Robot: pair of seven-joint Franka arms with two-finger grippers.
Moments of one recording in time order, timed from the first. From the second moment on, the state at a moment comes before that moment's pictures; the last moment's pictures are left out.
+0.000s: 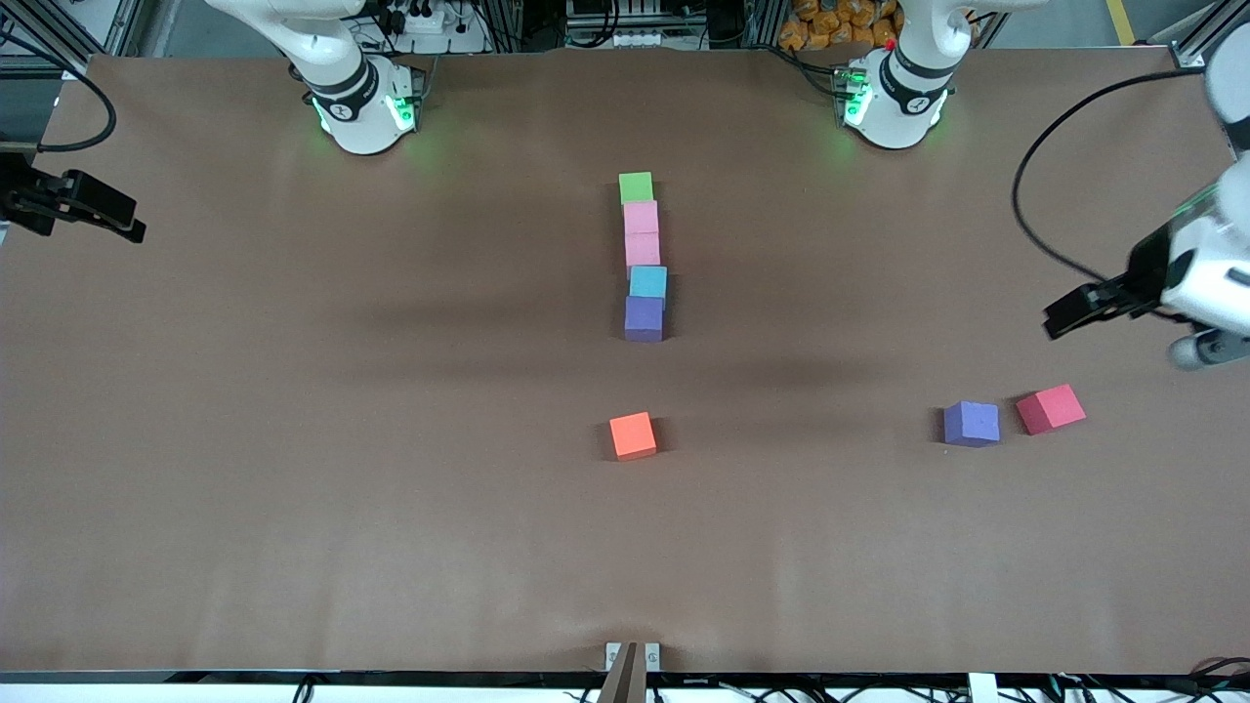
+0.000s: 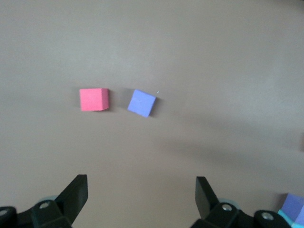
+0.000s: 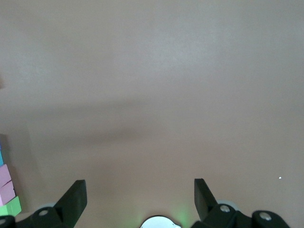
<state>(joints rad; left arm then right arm) -0.08 0.11 0.03 -1.54 0.03 1.65 -0.29 -0.07 0.05 0.07 -1.39 -0.02 1.34 0.09</state>
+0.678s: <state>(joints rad) 0.08 -0.03 -0.17 -1.60 0.03 1.58 -0.27 -0.07 0.05 0.07 -1.44 -0.02 1.34 0.08</state>
